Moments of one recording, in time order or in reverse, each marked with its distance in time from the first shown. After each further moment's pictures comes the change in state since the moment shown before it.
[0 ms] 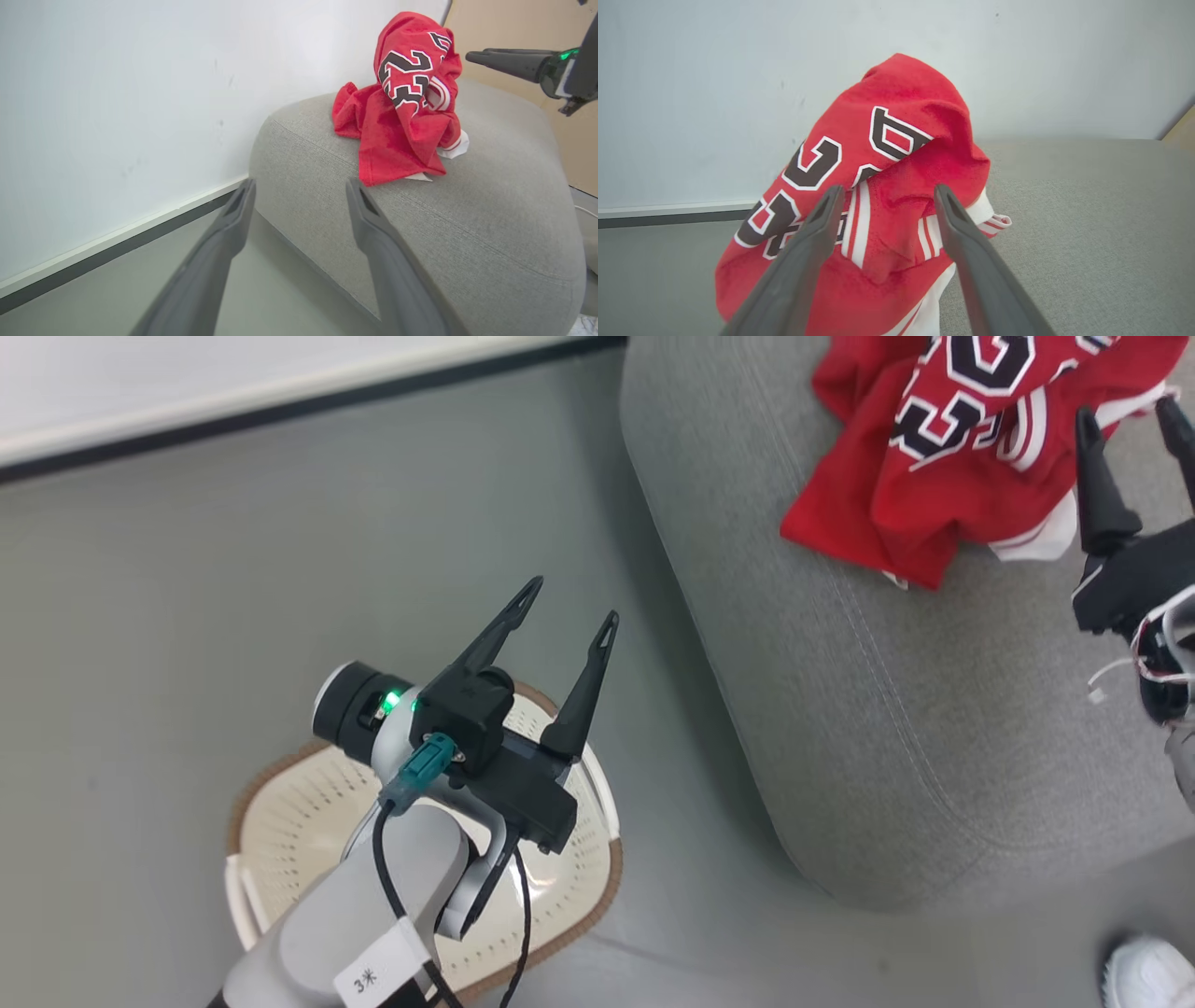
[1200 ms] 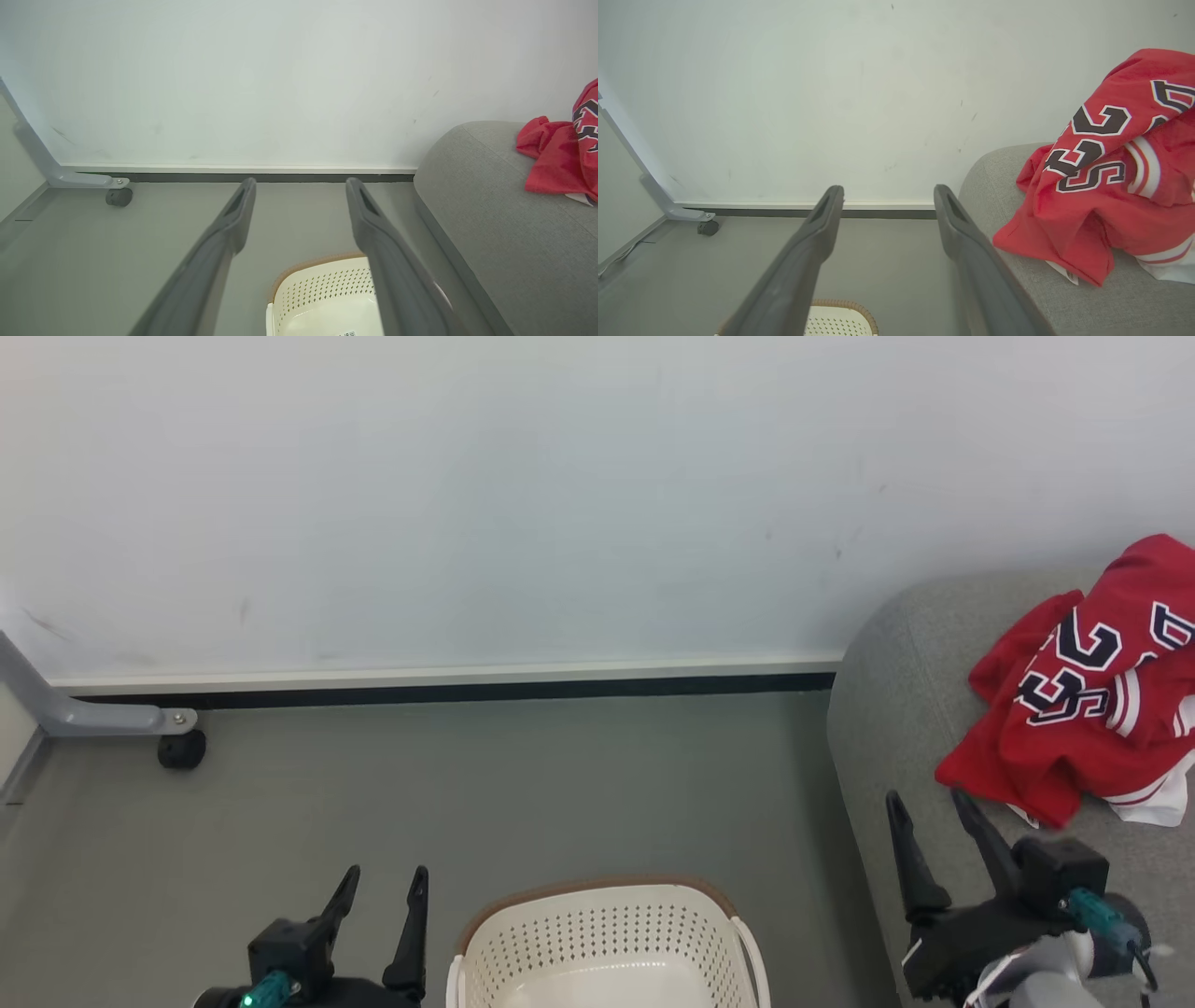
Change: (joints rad) left arm 0.513 0.036 0.308 0.044 -0.074 0.009 -0.014; right arm 0.712 0.163 -0.026 -0.430 -0.036 -0.159 -0.002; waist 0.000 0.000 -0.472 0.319
